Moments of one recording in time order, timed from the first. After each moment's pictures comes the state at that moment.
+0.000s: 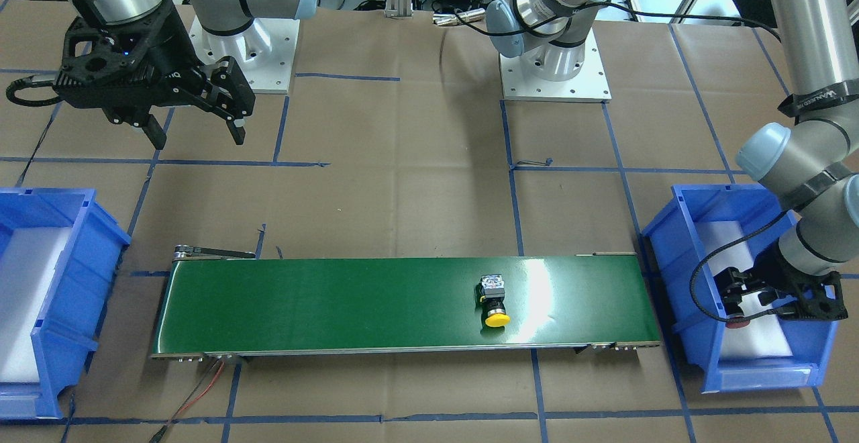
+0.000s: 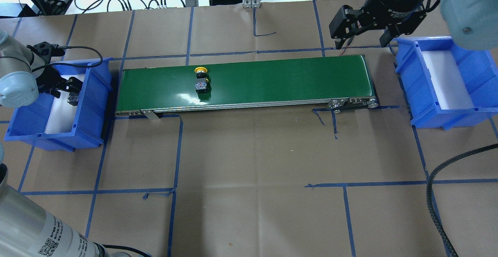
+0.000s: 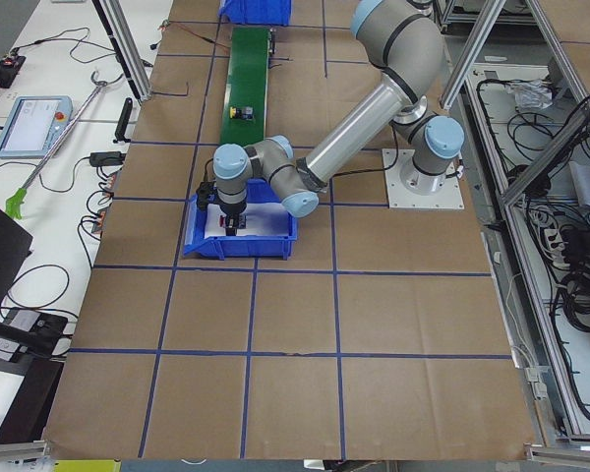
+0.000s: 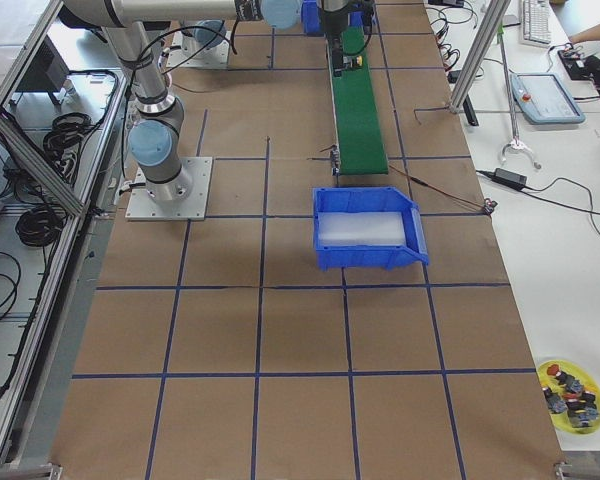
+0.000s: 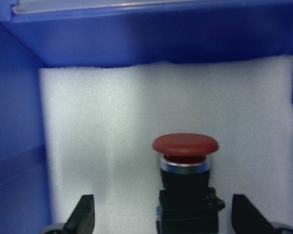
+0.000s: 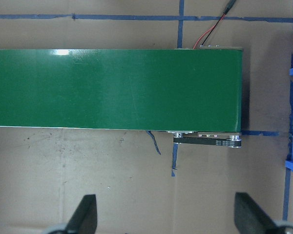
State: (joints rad) left arm -1.01 -2.09 -1.70 -0.84 1.54 0.59; right arm 1.58 -1.58 1.56 -1.69 -1.50 -0.04
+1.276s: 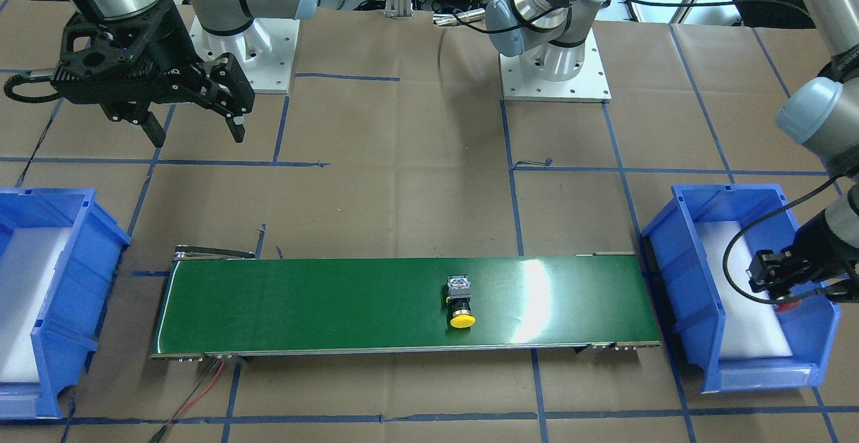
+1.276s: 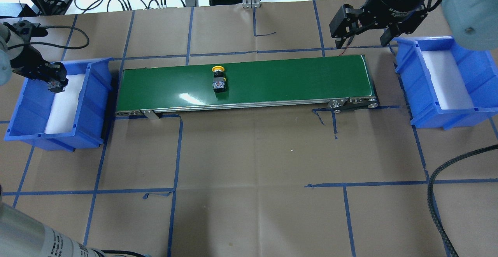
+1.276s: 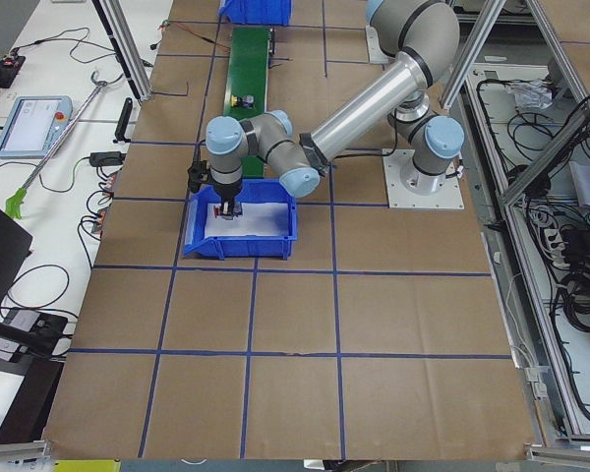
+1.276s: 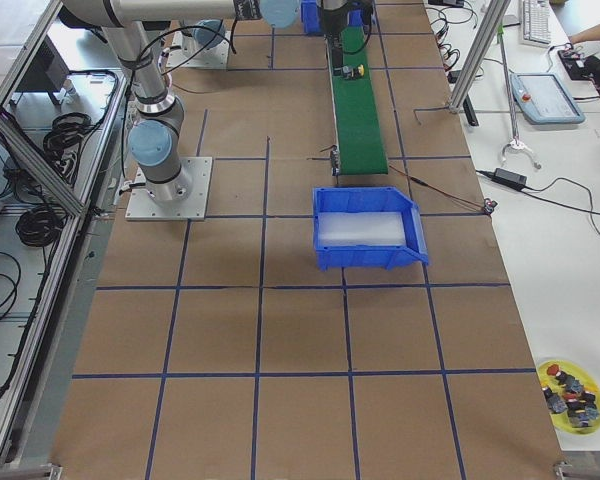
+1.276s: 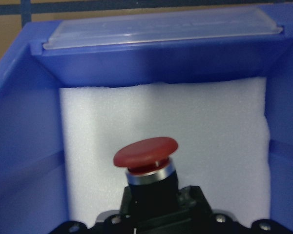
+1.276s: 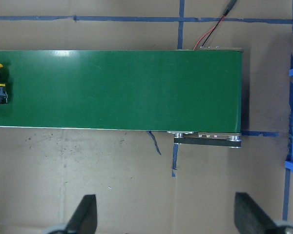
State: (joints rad) left arm -1.02 -1.96 -1.58 -1.10 1.55 0.58; right arm 1.58 -1.58 1.56 -1.69 -1.50 -0.04
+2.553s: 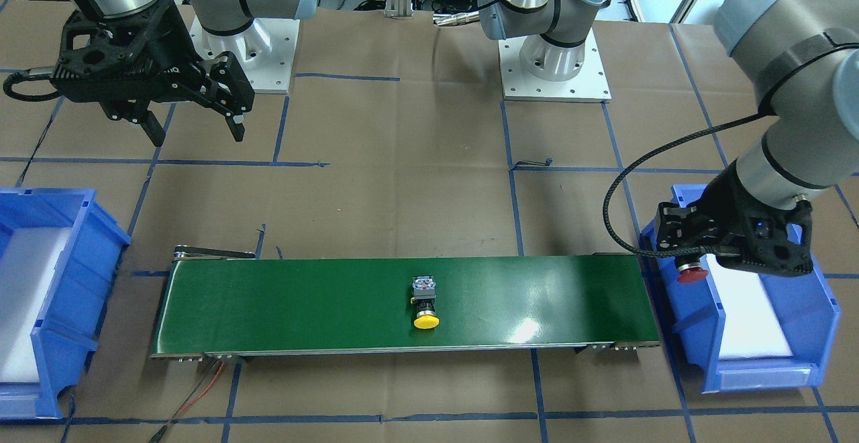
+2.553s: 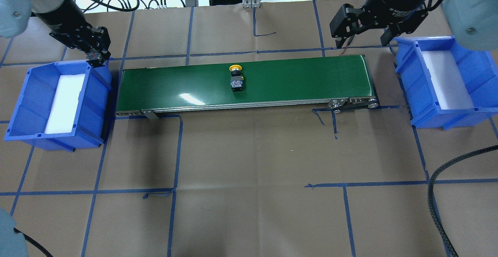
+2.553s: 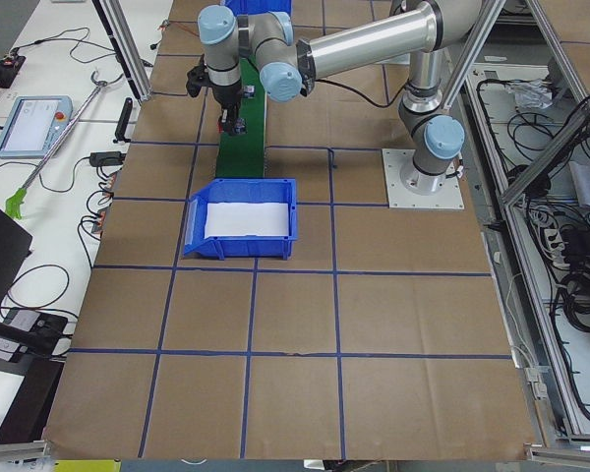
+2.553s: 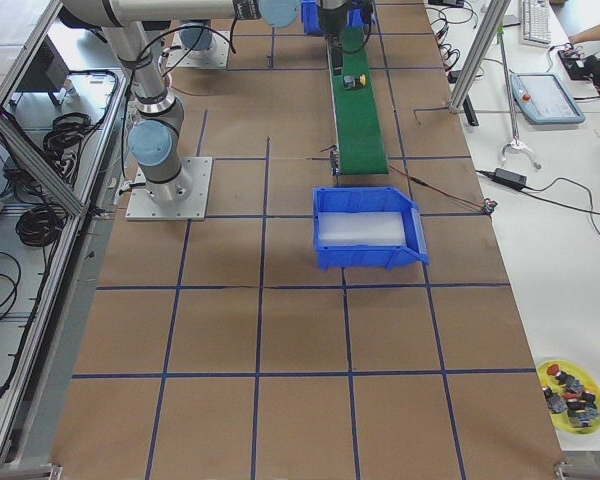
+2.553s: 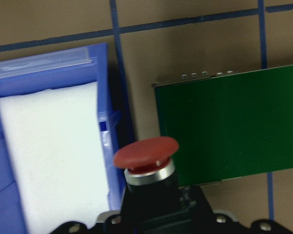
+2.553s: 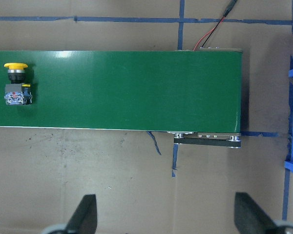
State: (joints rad) left arm -1.34 -1.84 -1.47 -1.40 1.55 0.38; right arm 1.58 -1.58 1.55 -1.69 -1.50 -0.04
